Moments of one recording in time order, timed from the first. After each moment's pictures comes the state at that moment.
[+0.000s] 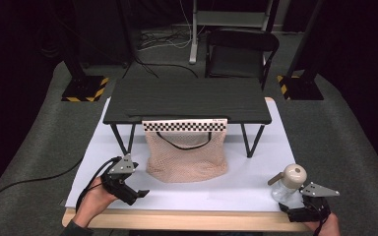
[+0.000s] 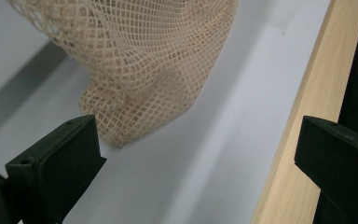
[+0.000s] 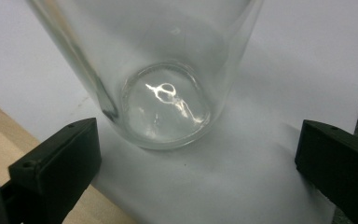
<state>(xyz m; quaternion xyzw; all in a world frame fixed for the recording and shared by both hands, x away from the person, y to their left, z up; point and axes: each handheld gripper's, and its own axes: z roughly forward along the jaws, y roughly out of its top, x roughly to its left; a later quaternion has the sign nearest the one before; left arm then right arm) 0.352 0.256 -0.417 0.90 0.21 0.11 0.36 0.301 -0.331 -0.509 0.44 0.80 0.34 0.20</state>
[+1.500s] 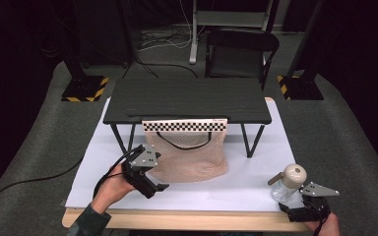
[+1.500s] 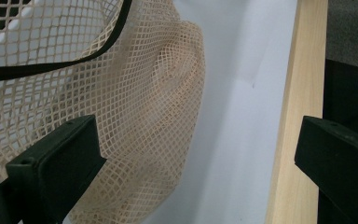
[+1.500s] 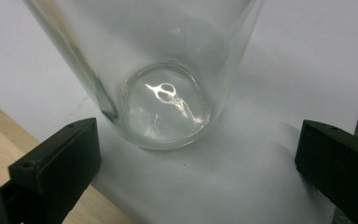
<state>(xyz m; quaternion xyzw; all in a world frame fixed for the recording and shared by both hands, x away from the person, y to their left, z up) 0.363 0.199 -0.380 0.91 0.11 0.12 0.37 0.301 -0.331 -0.509 0.44 0.81 0.34 0.20</state>
